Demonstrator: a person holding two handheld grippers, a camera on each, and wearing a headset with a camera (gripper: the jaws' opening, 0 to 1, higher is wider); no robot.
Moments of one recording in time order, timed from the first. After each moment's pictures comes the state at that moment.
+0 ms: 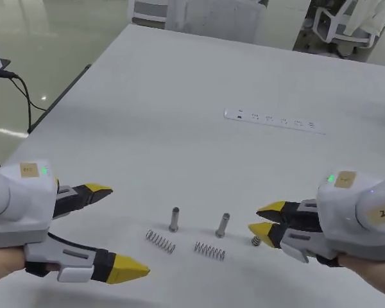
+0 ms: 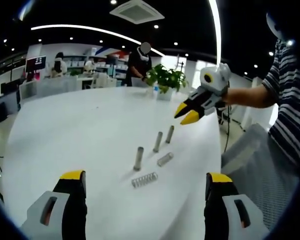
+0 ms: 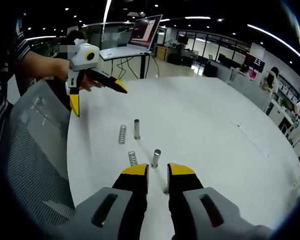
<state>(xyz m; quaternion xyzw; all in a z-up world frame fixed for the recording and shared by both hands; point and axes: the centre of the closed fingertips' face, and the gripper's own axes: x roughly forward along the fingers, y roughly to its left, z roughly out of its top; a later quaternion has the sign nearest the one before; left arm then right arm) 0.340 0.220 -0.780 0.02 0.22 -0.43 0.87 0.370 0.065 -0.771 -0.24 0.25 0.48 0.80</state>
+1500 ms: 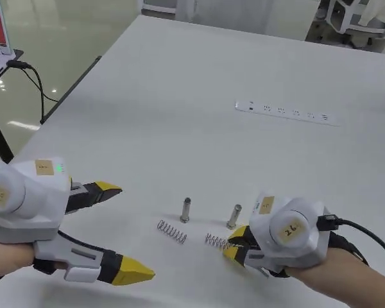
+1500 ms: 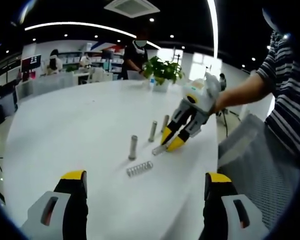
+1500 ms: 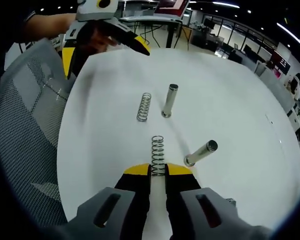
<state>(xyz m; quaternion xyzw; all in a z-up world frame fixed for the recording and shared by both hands) 0.324 0.222 -0.792 0.05 0.25 -0.44 0.86 0.352 0.102 -0.864 -0.31 0.32 0.53 0.72</state>
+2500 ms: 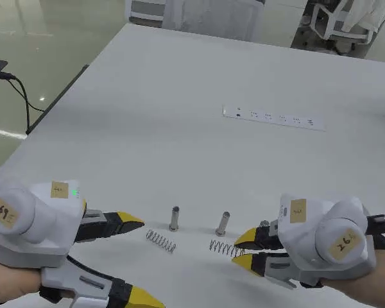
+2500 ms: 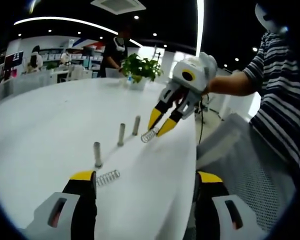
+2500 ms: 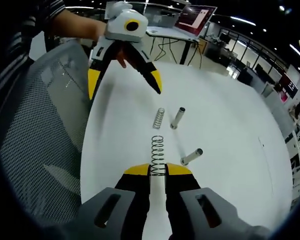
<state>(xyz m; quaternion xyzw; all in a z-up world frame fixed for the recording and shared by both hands) 0.299 0.169 -0.788 0.03 0.25 -0.53 0.81 0.323 0.082 -0.803 -0.36 0.26 0.58 0.68</state>
